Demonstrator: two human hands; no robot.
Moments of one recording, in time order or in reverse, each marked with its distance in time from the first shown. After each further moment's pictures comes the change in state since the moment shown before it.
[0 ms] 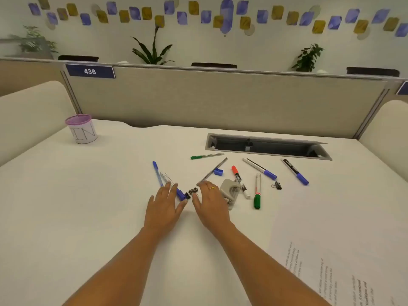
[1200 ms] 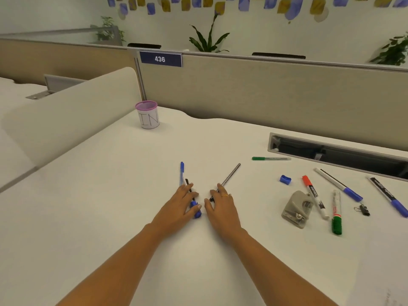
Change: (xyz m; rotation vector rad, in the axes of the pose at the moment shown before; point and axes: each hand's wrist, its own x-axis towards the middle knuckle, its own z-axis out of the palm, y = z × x) left_hand -0.012 -0.132 -0.023 -0.269 -0.044 0.102; right_hand 0.026 -0.080 0.091 0.158 -0.313 0.004
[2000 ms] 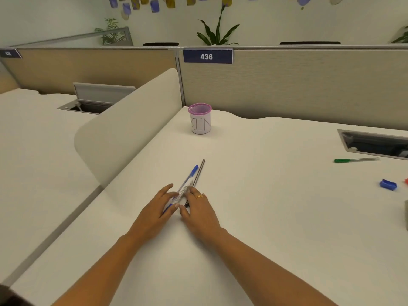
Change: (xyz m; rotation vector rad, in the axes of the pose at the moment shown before) left_hand -0.052 -0.237 -0.163 -0.070 0.108 -0.035; right_hand 0.075 -0.226 0.176 0.066 -0.081 -0.197
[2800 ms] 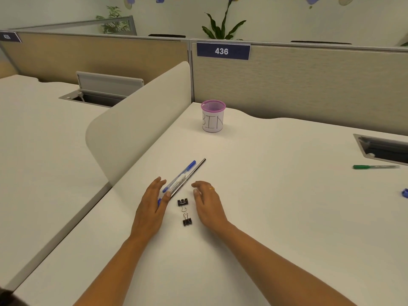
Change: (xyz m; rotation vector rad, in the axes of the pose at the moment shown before) left_hand 0.004 -0.025 -0.013 -0.167 0.319 -0.166; right_hand 0.037 -0.004 0.017 0.275 0.176 0.020
